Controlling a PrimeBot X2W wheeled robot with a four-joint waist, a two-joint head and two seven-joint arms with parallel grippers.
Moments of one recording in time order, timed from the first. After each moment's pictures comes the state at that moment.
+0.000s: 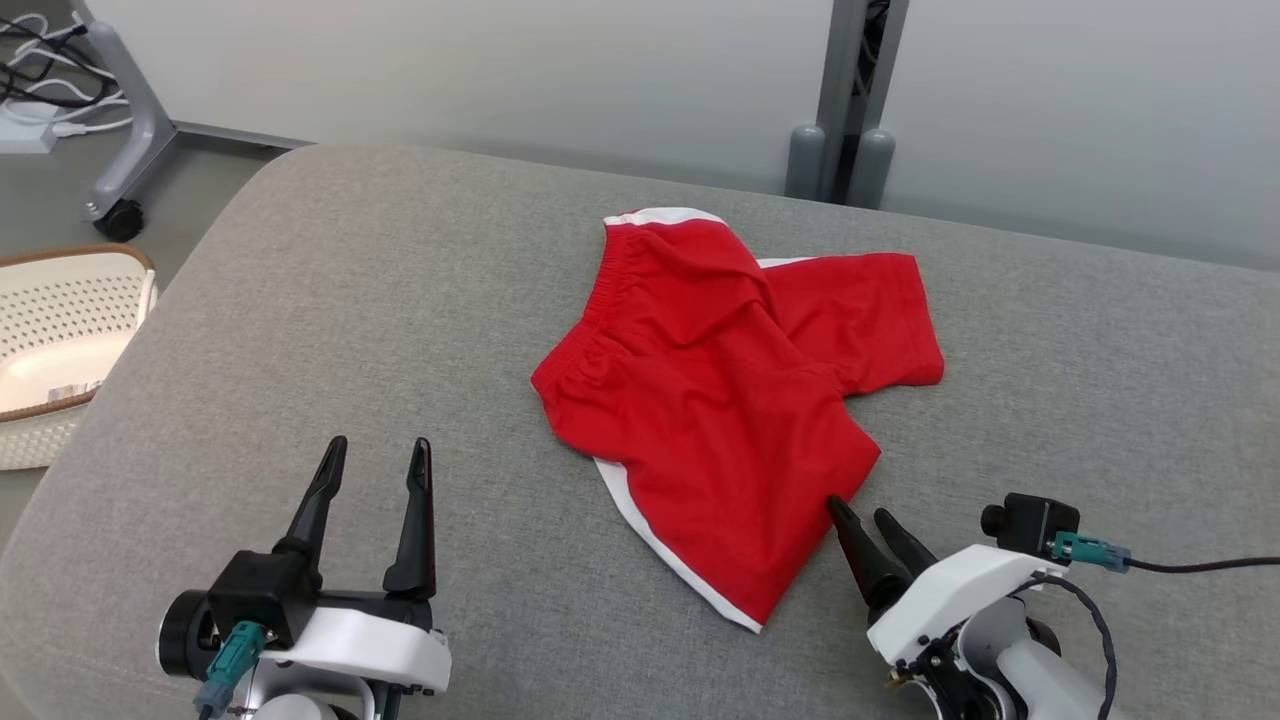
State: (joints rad) left arm -0.07 0.05 -0.10 0.19 -0.20 0.00 -0.26; right arm -0.37 -0.07 0.50 0.71 0.98 0.13 -0.13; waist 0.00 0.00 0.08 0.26
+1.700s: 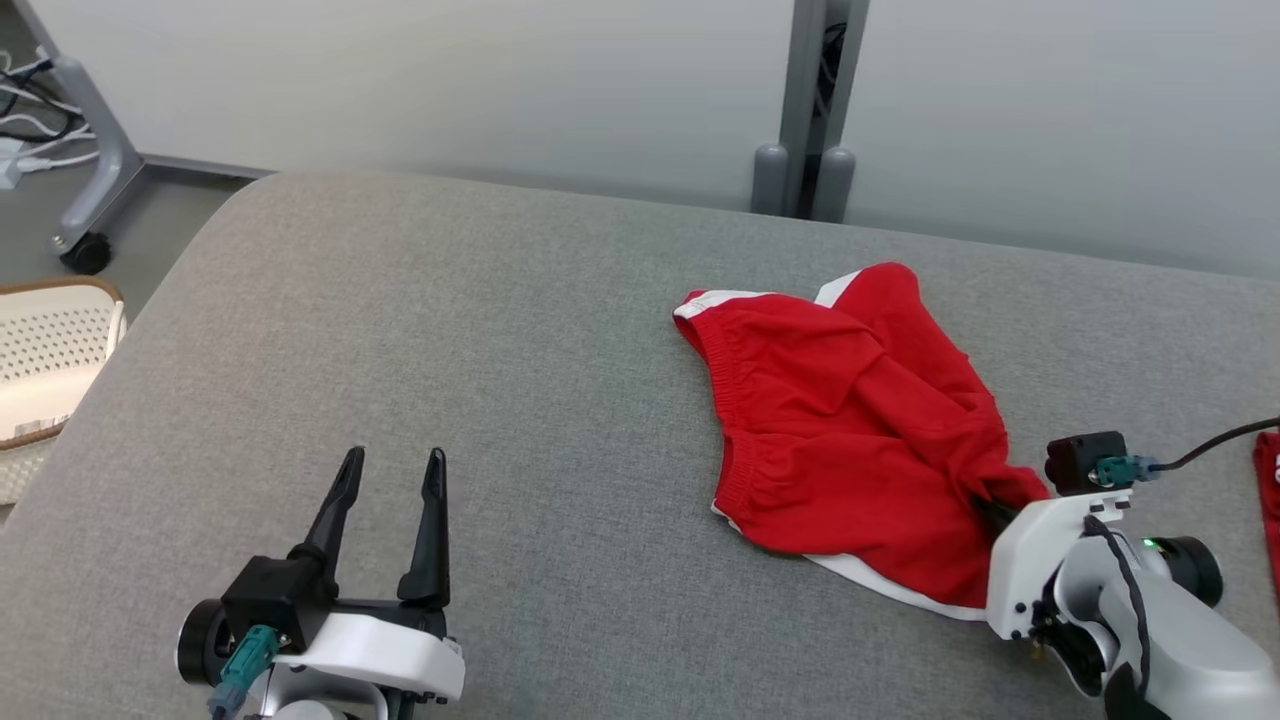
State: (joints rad) left arm -0.07 0.05 -0.13 0.20 -0.24 0.01 -0.26; right arm -0.61 -0.23 0.67 1.08 0.72 0.13 -0.04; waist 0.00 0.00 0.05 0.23
